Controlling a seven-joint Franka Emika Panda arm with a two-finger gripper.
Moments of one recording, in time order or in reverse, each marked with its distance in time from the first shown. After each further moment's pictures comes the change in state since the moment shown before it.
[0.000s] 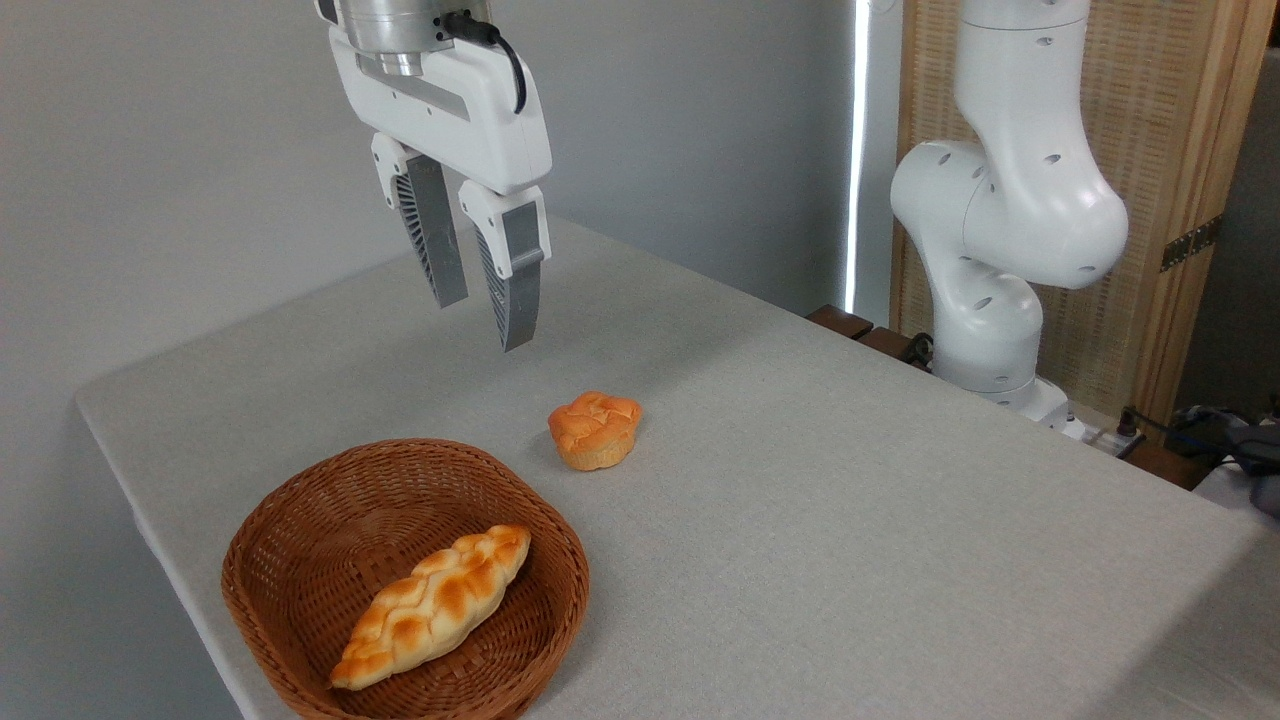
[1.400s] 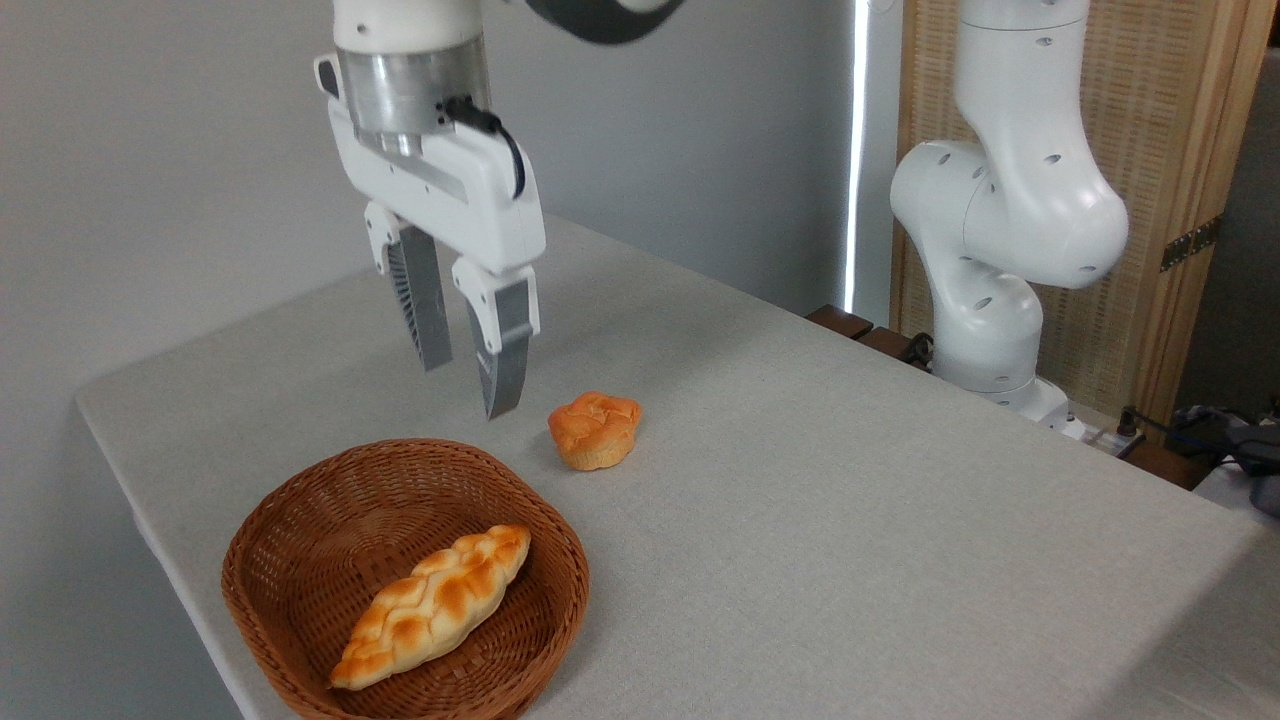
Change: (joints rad) arm 0.008 0.004 0.004 -0.145 0.000 0.220 0.000
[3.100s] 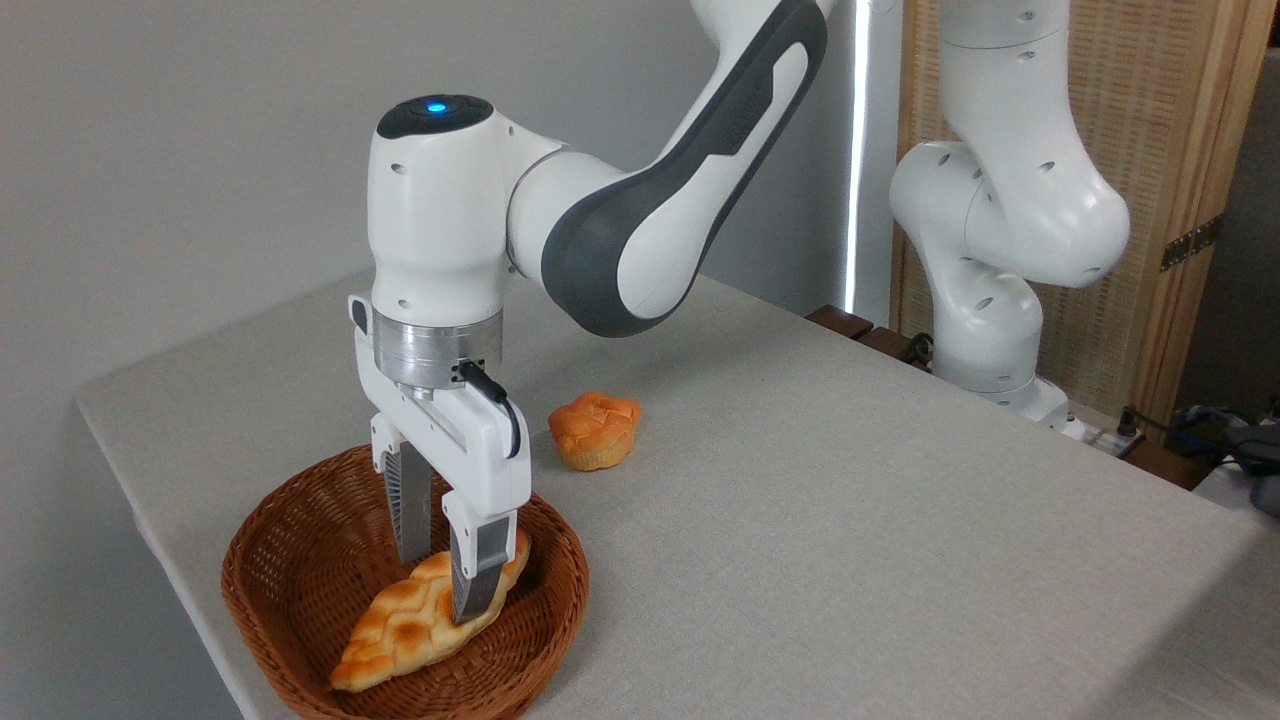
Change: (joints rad) arm 0.028 0.144 -0.017 -0.262 0.000 0.550 0.098
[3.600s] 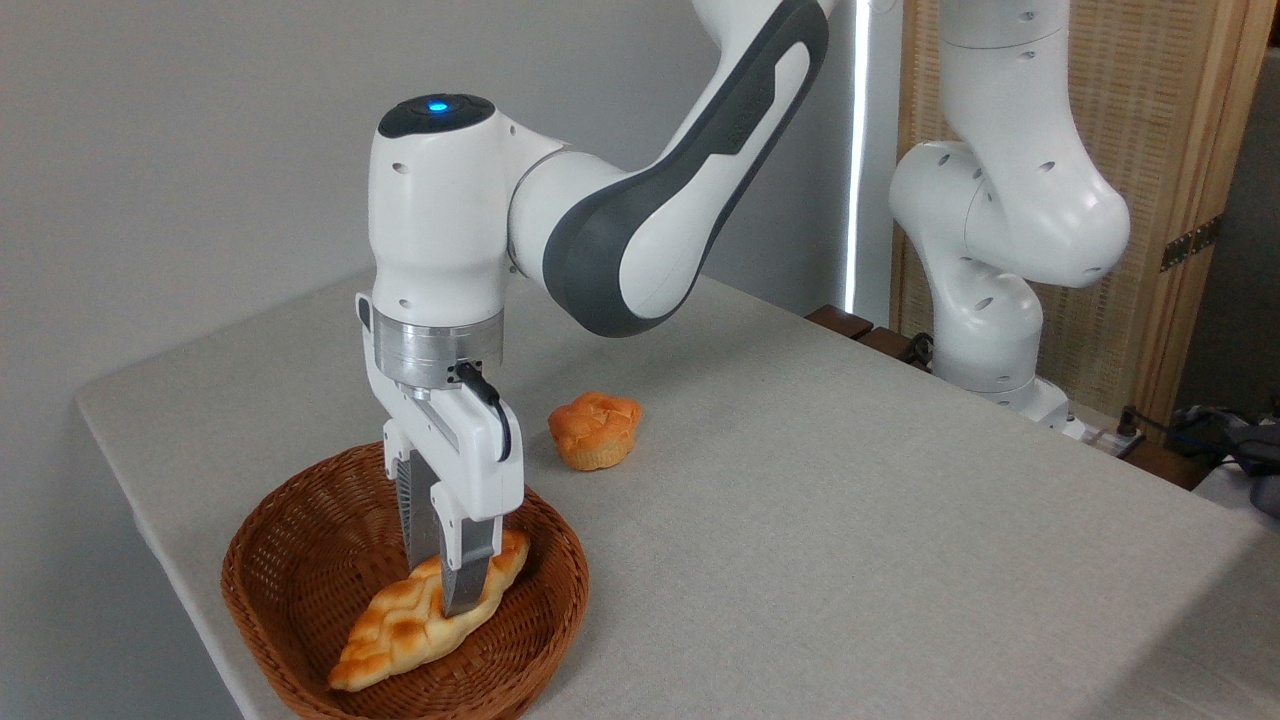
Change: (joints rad) arm 0.003 -0.001 0.000 0.001 0.000 0.001 0.069
